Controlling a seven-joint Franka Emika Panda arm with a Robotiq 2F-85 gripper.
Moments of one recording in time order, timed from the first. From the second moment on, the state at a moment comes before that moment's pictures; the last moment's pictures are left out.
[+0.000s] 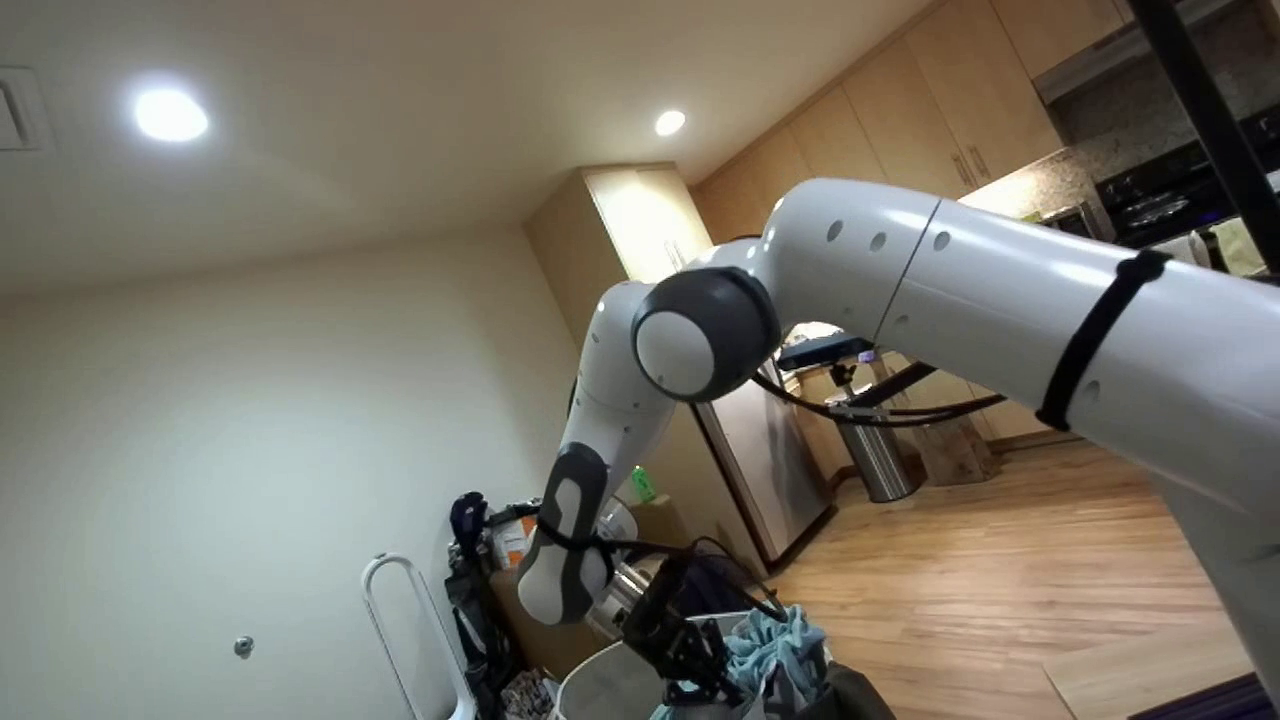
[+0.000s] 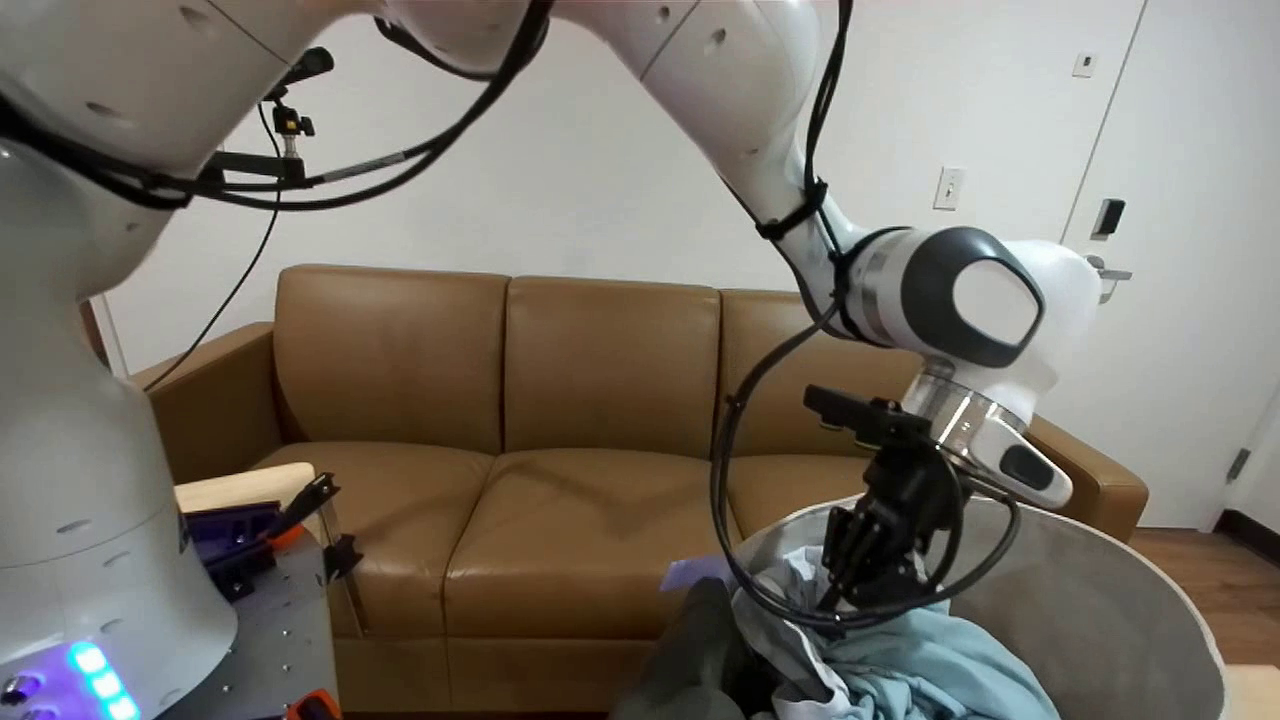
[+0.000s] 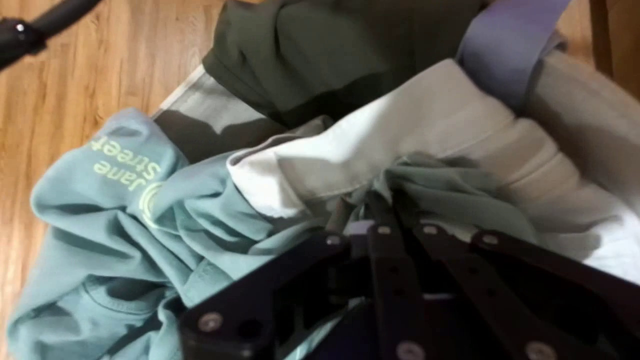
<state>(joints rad) -0.25 0.76 -0.24 -1.54 -0.05 1.77 0.15</state>
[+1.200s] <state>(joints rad) -0.26 0.87 -0.24 -1.45 -0.01 1.84 0.20</state>
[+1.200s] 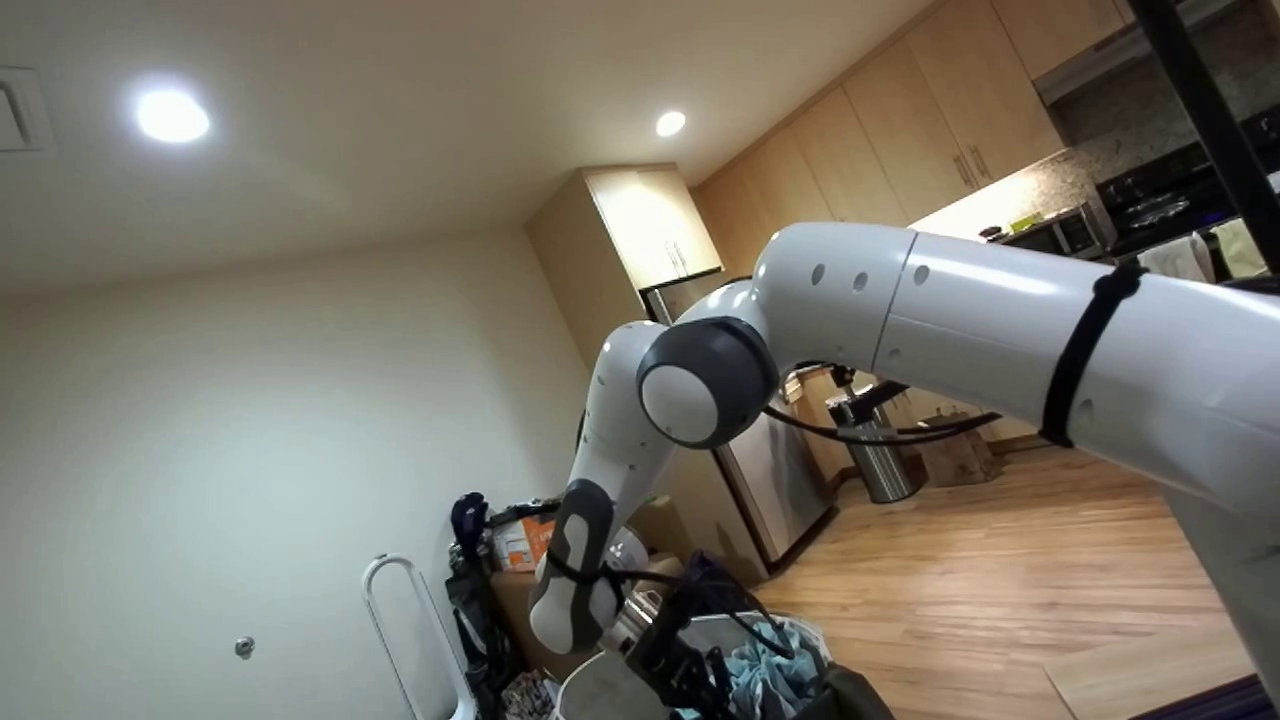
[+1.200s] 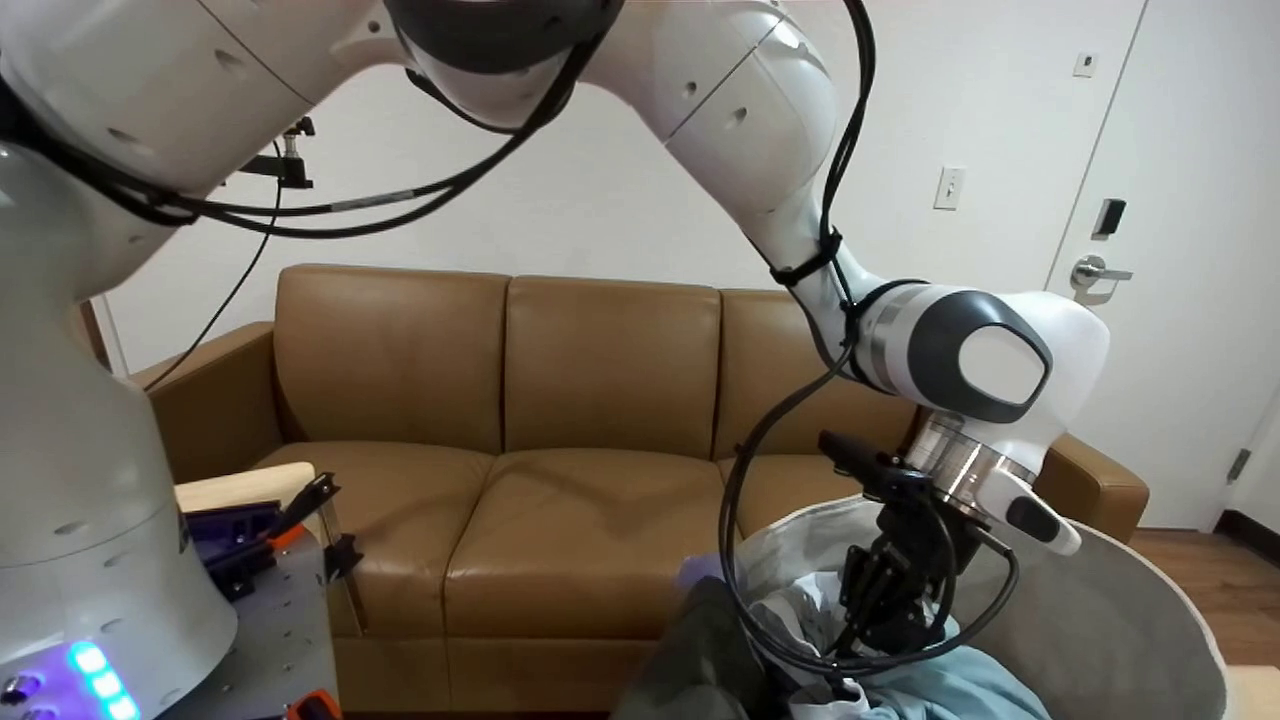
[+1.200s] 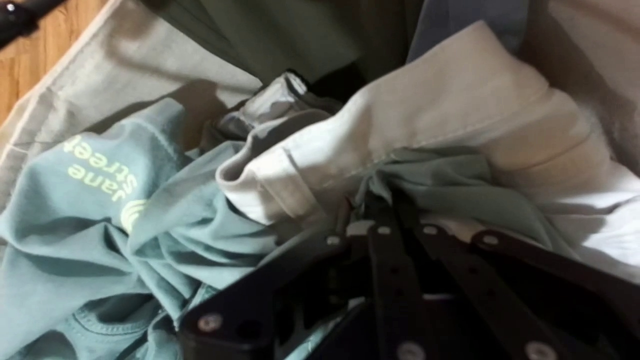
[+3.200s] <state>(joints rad) -0.42 0.85 -0.10 -1.74 0.29 2.79 0.23</state>
